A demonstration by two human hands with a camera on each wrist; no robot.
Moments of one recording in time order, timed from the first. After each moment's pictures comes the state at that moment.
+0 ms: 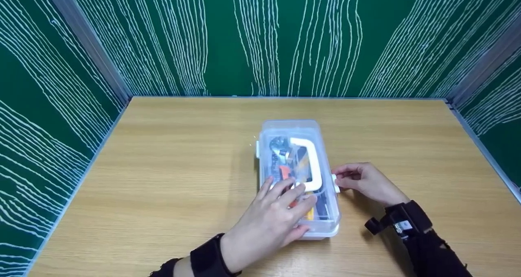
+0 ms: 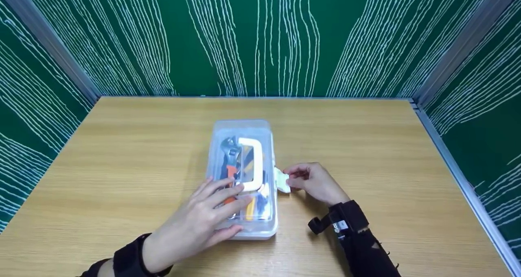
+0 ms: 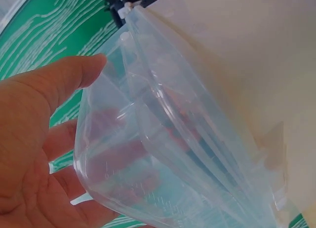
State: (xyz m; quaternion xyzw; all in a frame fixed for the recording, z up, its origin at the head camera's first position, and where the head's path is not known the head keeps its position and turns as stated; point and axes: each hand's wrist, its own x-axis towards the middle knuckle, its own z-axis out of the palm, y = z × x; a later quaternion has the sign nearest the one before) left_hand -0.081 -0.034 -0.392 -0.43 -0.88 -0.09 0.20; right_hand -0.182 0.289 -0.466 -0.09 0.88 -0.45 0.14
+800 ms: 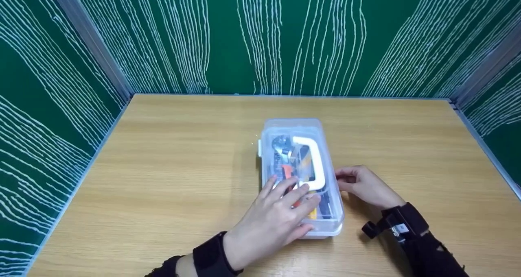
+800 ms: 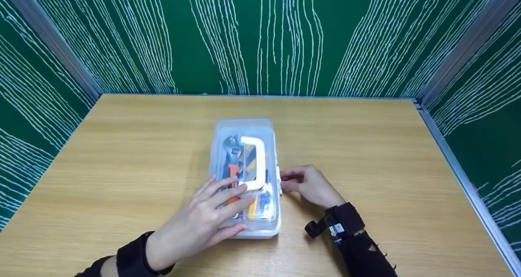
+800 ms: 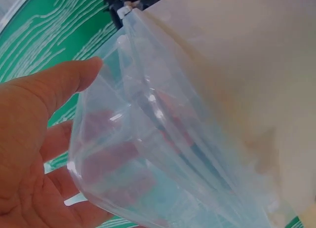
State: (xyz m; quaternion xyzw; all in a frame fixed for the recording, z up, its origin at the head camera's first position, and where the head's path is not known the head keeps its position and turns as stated) left_hand -0.081 -0.034 -0.393 -0.43 -0.88 -0.09 0.20; right_hand -0.179 0.277 -0.472 -0.13 0.88 -0.44 0.14
